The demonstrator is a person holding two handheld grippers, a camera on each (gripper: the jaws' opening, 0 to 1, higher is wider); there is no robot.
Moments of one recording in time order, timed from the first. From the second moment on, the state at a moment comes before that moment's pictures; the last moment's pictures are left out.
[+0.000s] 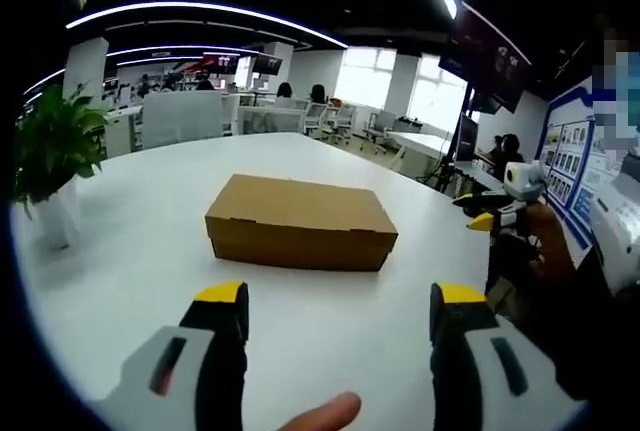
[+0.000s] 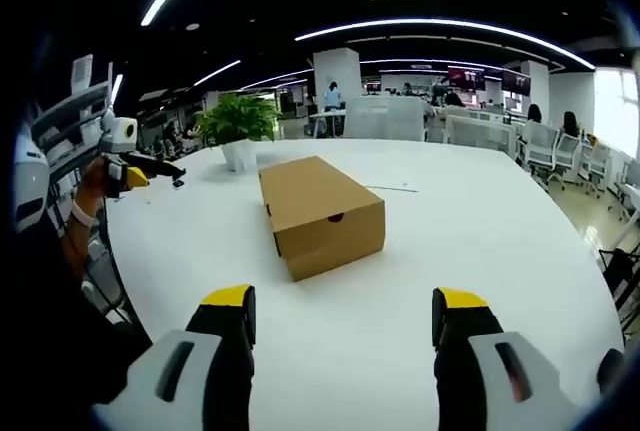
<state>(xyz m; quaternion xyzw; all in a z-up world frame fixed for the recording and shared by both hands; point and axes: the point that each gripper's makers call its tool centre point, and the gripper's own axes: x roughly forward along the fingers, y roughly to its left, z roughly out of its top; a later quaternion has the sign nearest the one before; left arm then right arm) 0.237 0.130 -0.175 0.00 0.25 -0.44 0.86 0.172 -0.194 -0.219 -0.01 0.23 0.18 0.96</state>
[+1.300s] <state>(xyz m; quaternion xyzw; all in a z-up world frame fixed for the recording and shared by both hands) 0.343 0.120 -0.163 0.01 0.26 -0.49 0.83 0.237 -0.180 -0.233 0.04 0.27 0.21 0.94</state>
